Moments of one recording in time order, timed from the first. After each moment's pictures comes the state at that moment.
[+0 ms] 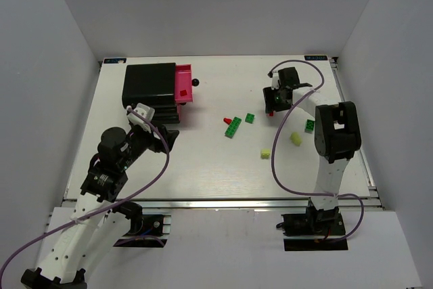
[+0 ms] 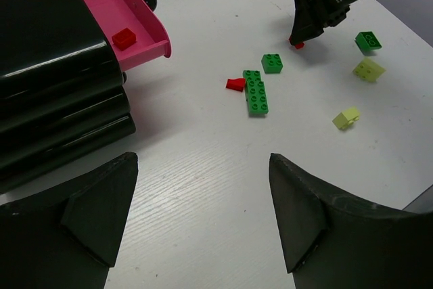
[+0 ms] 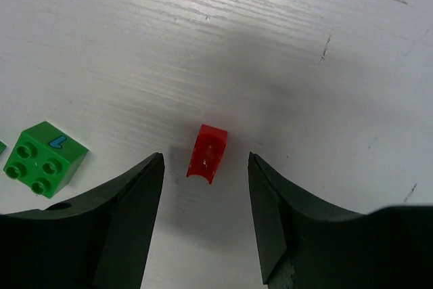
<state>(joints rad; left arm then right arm) -0.37 0.58 0.68 -0.27 0.19 -0.09 0.20 2.00 1.39 -0.38 -0.12 -0.06</state>
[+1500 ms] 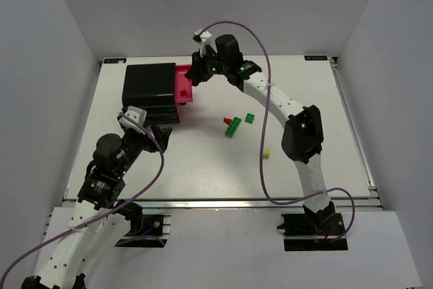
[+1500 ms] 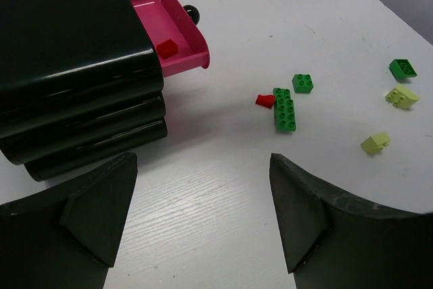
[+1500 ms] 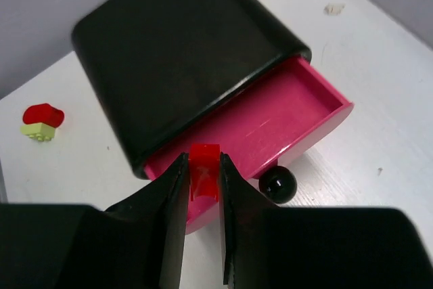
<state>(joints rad) -0.38 0.50 0.66 -0.26 0.06 -0.09 0.64 2.15 2.10 -0.27 -0.50 0.06</state>
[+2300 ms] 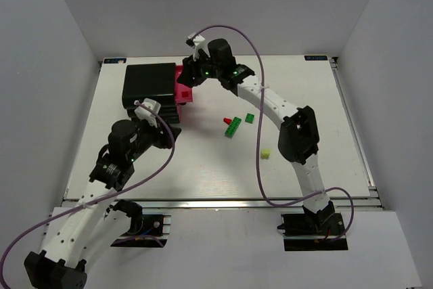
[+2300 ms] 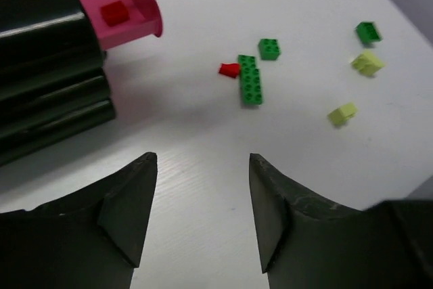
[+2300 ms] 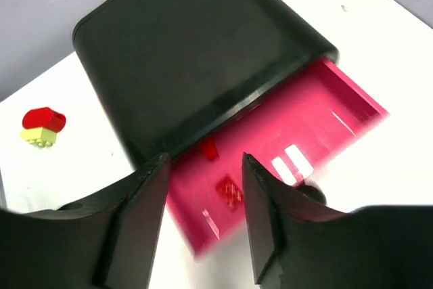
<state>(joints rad) -0.38 0.68 0.66 -0.21 0.18 -0.14 0.70 2.23 2.12 -0.22 -0.46 0.10</state>
